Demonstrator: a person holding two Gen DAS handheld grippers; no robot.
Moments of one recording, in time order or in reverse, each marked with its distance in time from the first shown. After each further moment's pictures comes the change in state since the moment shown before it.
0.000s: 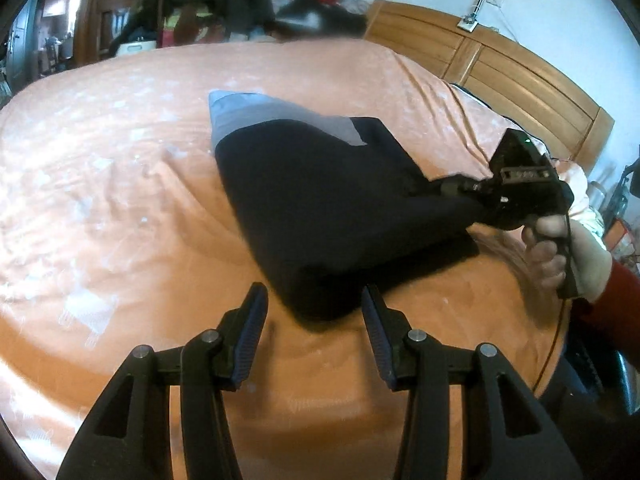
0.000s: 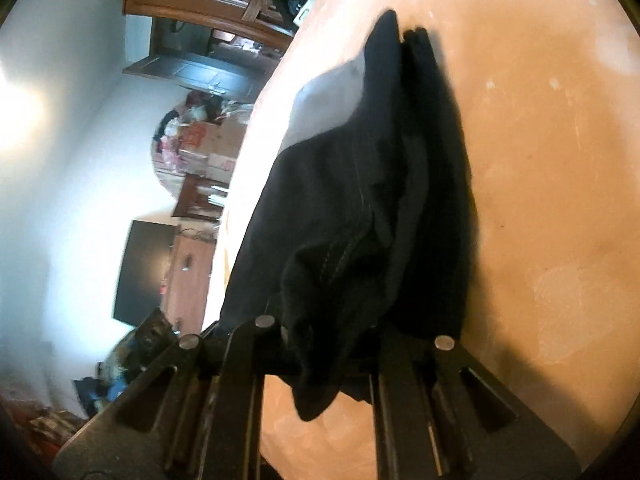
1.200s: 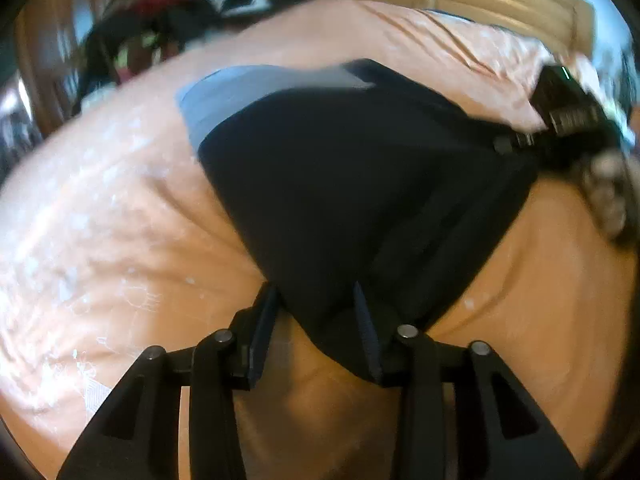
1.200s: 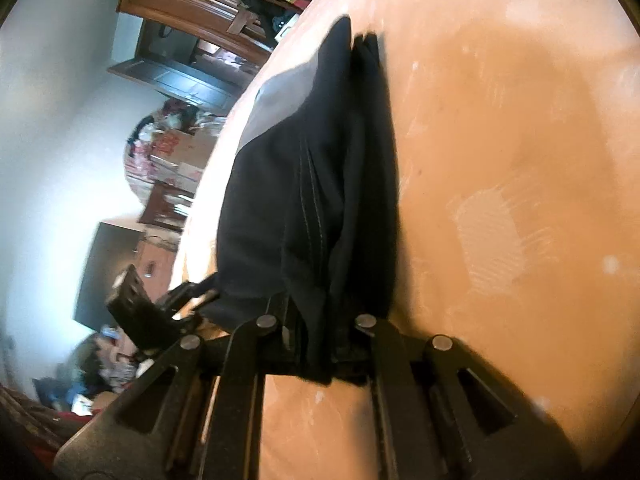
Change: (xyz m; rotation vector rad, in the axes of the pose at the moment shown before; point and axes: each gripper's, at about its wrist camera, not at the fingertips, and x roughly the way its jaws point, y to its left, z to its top) left arm 0.065 0.013 0.009 0.276 0.099 0.080; right arm -0.032 -0.007 -0.043 -0.088 -0.128 -0.192
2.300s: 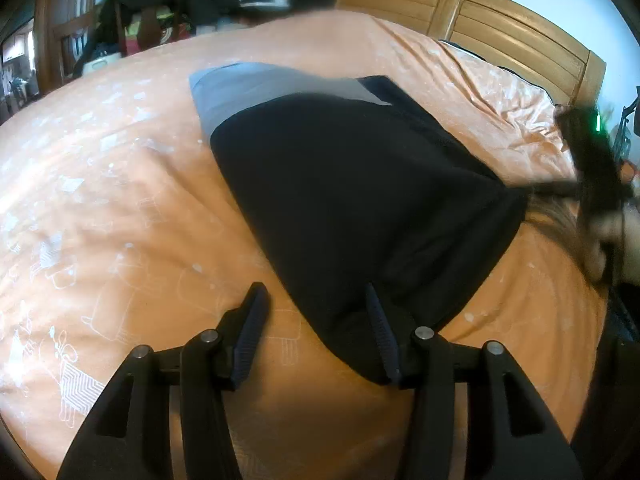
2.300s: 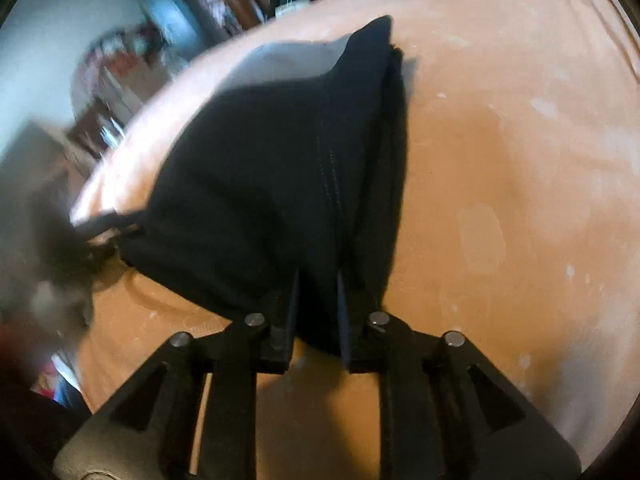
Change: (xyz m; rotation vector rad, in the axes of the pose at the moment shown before) left arm -0.003 0.024 -0.009 -0.110 -0.031 -0.106; right arm -0.010 0.024 -0.024 -0.303 0.007 -0.314
